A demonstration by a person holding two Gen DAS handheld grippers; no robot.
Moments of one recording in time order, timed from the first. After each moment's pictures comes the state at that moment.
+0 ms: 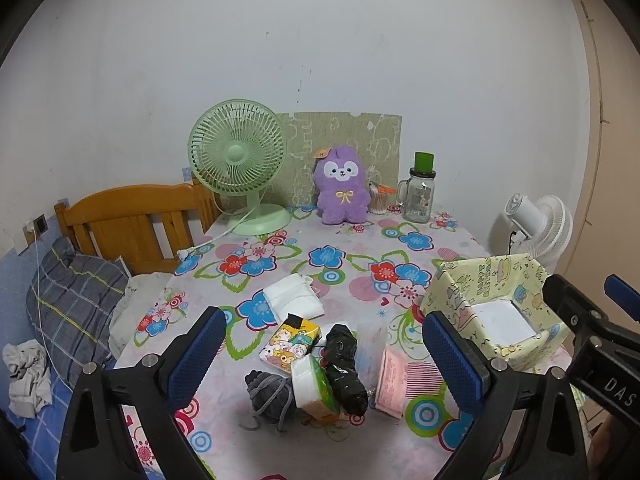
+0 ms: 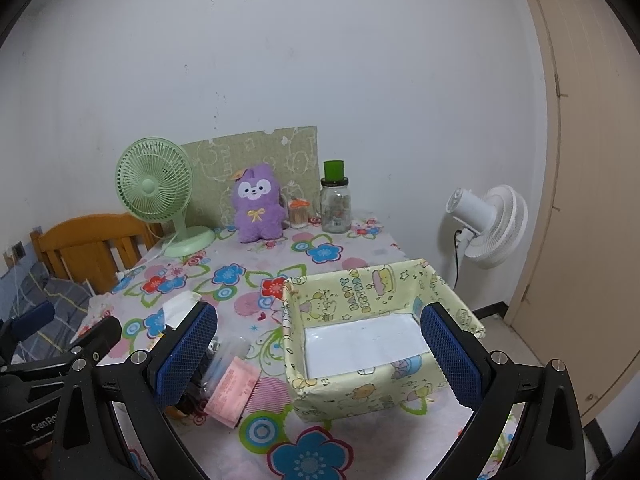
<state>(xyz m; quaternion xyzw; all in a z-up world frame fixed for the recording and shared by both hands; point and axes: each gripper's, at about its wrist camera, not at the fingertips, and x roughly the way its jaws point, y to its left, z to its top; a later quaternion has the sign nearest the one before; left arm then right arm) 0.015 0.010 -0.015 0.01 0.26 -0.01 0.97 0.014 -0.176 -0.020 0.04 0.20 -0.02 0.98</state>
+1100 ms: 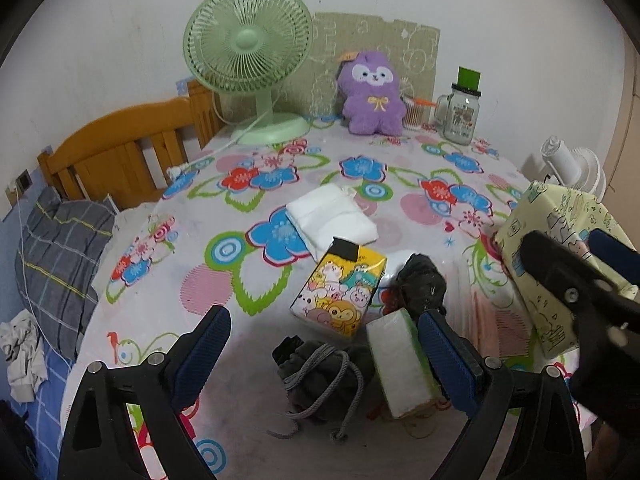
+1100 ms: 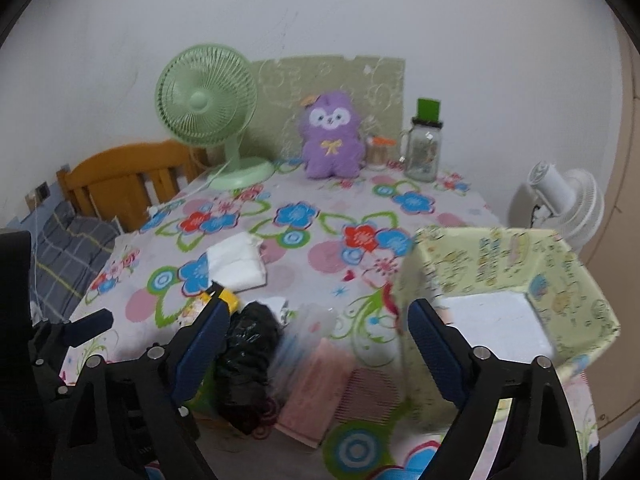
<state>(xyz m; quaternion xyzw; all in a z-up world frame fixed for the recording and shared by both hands) 0.091 0.064 -0.105 0.00 0.38 0.00 0.92 0.102 -0.079 -0.080 0.00 0.30 0.07 0.95</state>
